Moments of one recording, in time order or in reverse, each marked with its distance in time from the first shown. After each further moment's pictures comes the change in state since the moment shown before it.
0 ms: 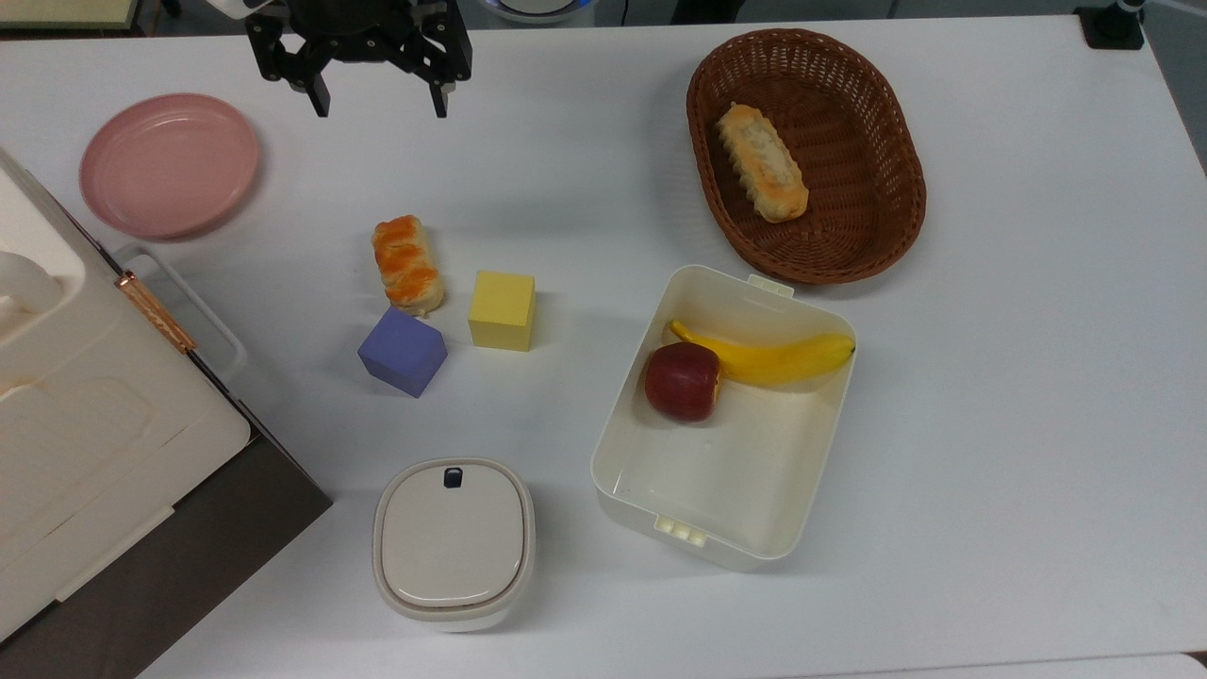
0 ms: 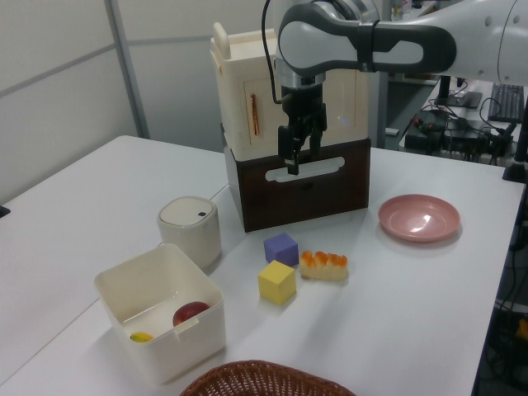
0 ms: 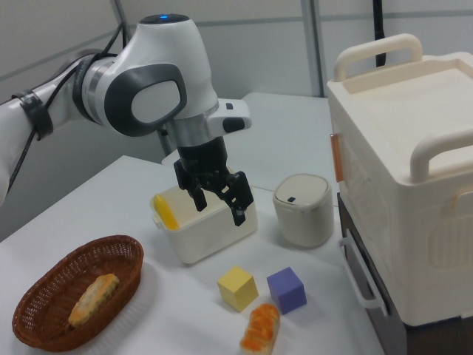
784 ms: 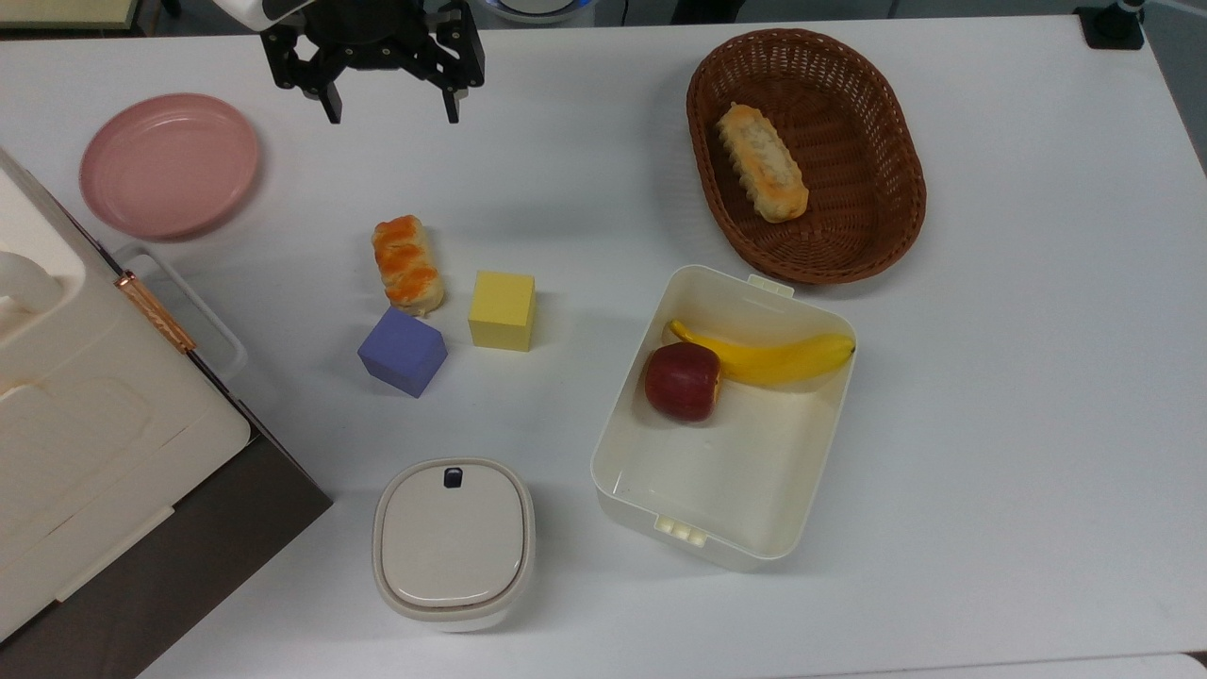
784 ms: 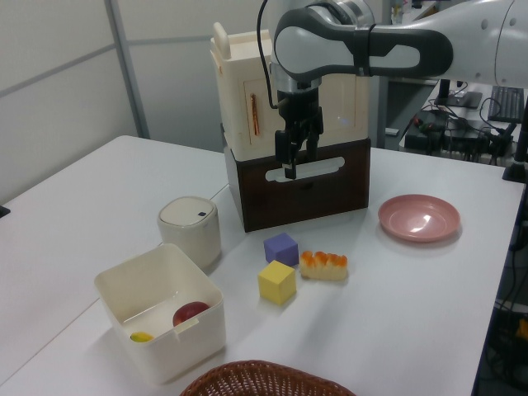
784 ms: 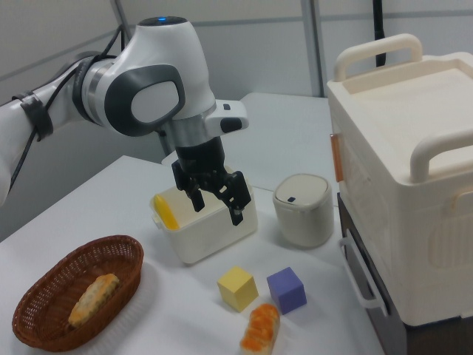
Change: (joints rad) arm 0.015 0.008 0.002 0.000 -0.007 0.000 0.000
